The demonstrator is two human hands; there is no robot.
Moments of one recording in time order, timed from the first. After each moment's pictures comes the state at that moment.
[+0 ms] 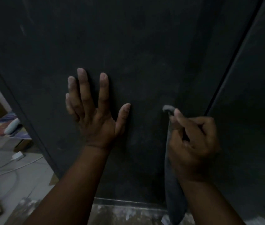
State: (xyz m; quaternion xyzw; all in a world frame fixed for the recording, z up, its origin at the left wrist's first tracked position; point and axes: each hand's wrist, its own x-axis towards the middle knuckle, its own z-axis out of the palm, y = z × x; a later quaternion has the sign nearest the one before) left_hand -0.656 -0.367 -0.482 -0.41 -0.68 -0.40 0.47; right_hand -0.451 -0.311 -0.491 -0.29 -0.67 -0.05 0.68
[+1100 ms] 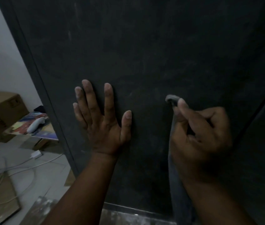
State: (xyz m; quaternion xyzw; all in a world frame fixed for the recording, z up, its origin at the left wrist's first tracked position) left_hand -0.696 -0.392 -0.489 -0.39 -0.70 -0.42 0.43; right_hand -0.512 -0.339 -0.458 -0.28 -0.67 -0.06 0.69
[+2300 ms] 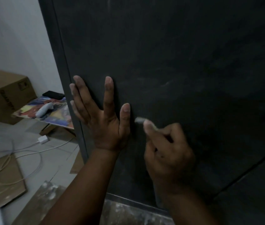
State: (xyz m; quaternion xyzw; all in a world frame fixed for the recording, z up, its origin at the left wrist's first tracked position) left_hand -0.741 -0.416 -0.517 -0.33 -0.72 -0.48 0.38; right_hand -0.585 -0.386 -0.517 -0.25 -0.78 0.00 0.57
